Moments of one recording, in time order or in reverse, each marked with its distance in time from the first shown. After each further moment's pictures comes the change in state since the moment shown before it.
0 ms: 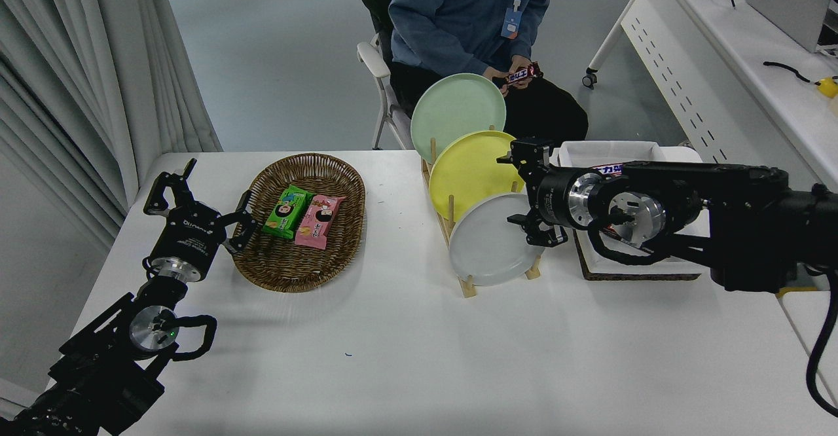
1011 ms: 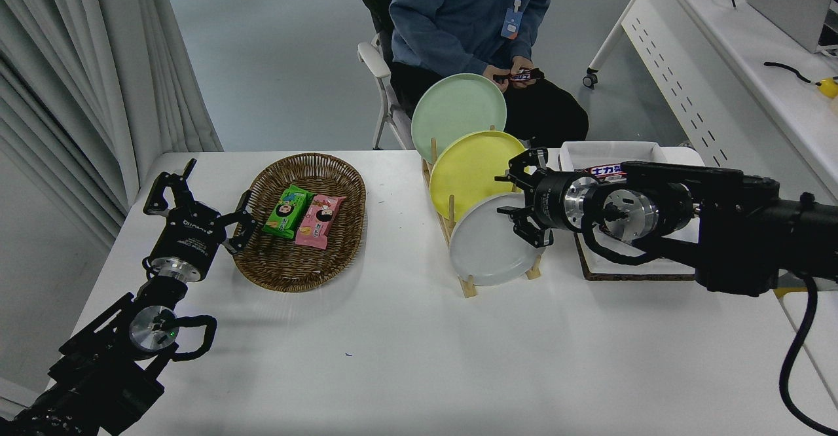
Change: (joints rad) left arm 0.000 0.000 0.000 0.000 0.000 0.000 0.000; right arm -0.067 0.011 0.109 -0.031 0.075 -0.008 -0.061
